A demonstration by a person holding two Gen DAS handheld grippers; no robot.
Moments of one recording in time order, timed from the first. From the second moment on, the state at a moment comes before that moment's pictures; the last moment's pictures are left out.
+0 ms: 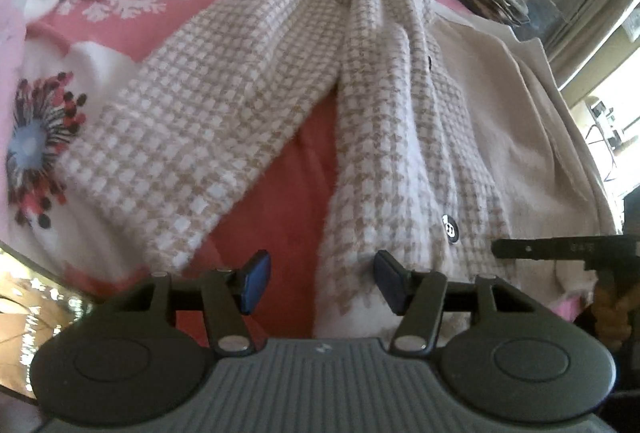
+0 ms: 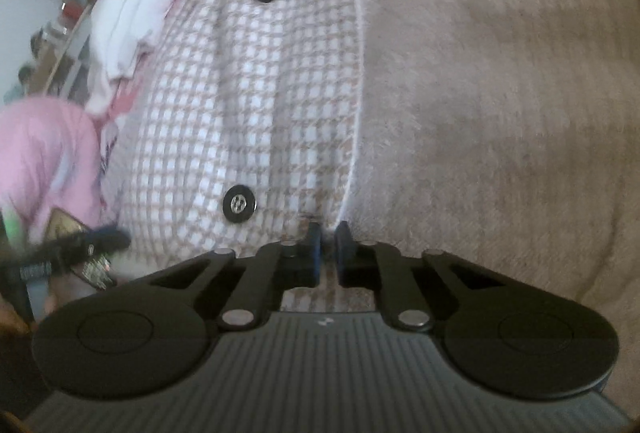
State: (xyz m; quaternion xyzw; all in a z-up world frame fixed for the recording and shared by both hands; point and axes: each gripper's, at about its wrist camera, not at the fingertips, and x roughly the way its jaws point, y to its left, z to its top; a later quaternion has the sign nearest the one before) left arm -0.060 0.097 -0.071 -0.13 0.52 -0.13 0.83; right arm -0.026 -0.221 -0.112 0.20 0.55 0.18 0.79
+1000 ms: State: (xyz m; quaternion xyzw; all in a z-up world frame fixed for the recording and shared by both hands) left arm -0.070 0.065 -0.096 -0.11 0.56 -0.19 0.80; right arm -0.049 -0.320 -0.090 0.18 0.58 0.03 0.80
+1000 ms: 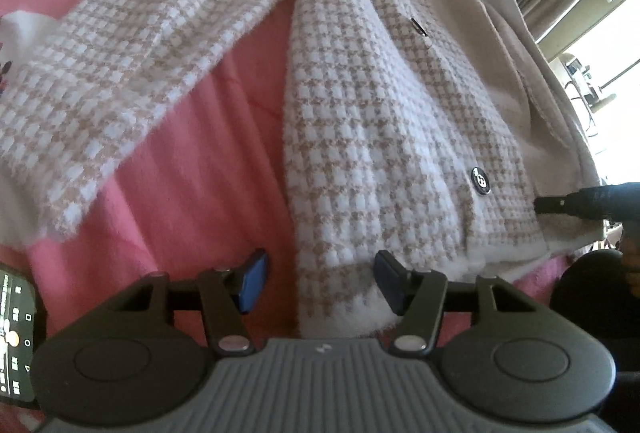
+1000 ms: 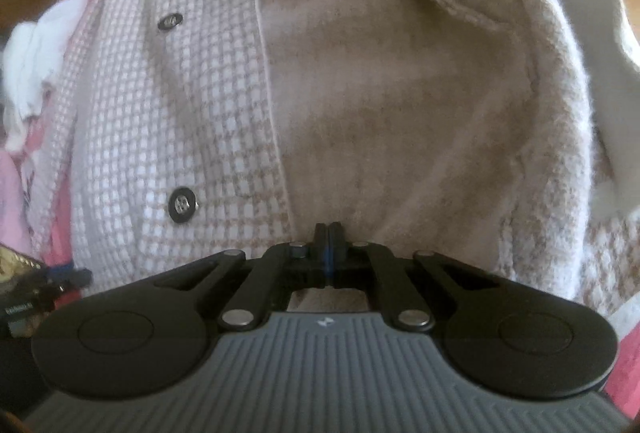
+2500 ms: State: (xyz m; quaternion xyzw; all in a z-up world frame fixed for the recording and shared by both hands) left arm -0.064 0.090 -0.123 -0.29 0.56 -0.23 0.74; right arm -0.047 -0.338 -0.080 0.21 0.52 0.02 0.82
